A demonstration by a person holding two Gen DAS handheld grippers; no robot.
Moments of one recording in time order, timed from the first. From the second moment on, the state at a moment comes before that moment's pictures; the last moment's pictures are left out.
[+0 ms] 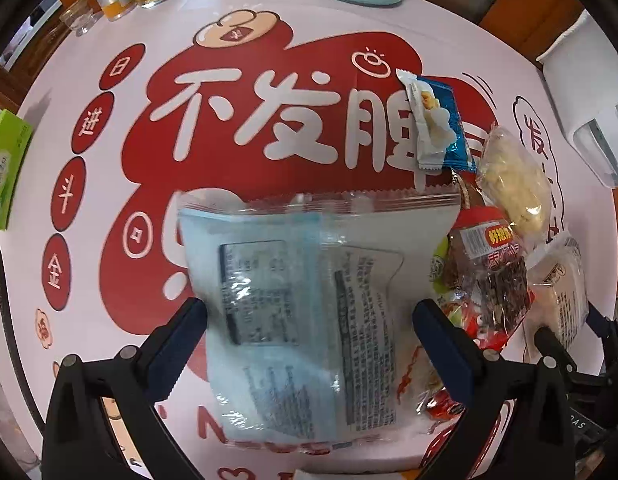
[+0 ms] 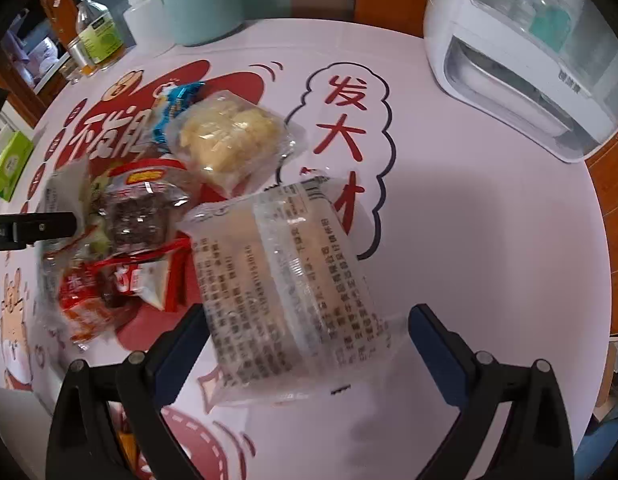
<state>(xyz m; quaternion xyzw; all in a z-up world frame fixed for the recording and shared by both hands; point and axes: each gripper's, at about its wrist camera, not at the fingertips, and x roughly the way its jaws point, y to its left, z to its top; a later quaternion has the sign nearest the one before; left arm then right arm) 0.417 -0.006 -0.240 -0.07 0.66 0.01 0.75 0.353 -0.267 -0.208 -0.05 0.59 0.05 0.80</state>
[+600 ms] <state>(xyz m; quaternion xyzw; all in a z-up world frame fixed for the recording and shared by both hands) 0.391 -0.008 -0.246 -0.04 0.66 0.01 0.75 0.328 -0.266 -0.206 0.01 0.59 0.04 0.81</state>
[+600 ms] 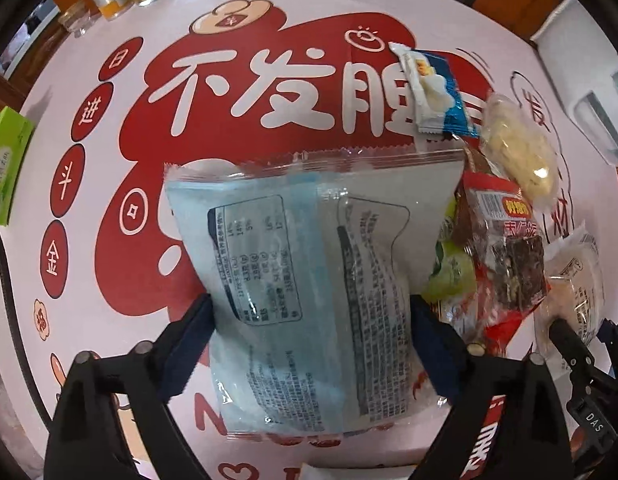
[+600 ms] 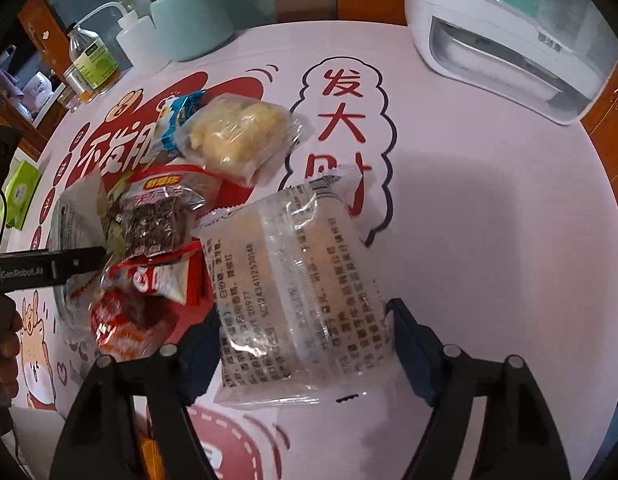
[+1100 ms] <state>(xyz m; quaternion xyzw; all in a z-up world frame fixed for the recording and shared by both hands) 0.316 0.008 -0.141 -0.05 0.58 -0.04 0.81 0.271 -0.265 -0.130 0.03 0.53 0.06 0.85</state>
